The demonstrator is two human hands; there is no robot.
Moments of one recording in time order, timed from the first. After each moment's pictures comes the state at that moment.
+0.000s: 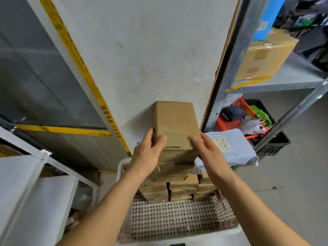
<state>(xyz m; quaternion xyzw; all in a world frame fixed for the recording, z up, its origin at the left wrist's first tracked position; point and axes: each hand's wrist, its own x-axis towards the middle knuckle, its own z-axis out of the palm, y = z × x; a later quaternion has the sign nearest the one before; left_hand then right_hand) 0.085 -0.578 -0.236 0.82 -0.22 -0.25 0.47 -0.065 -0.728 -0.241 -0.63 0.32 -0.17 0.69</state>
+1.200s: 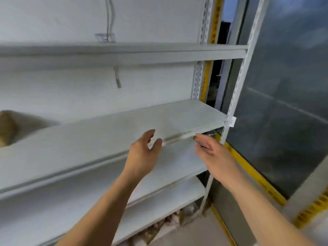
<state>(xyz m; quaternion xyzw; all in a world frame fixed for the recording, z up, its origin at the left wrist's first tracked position) 0.038 -0.029 -0.100 0.84 0.18 0.25 0.44 0.140 -0.250 -0.107 -0.80 -0.24 0.04 0.55</state>
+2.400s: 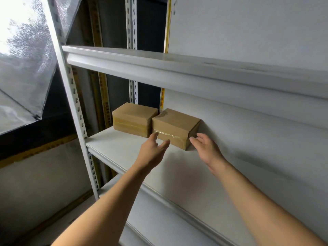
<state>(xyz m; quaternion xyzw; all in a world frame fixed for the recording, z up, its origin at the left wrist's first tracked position) -0.204 0.396 -0.102 0.61 0.58 0.42 0.34 0.006 0.400 -0.100 -0.63 -0.55 0.32 0.44</state>
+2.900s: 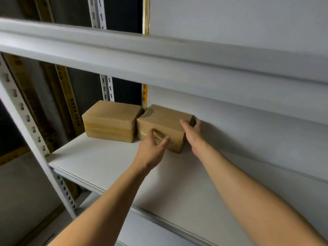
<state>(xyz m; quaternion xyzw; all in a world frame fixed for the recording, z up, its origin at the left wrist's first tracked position) -0.191 0.485 -0.123 0.63 0.52 0.40 0.42 -0.009 0.525 -0.117 -0.68 -0.38 0.30 0.54</state>
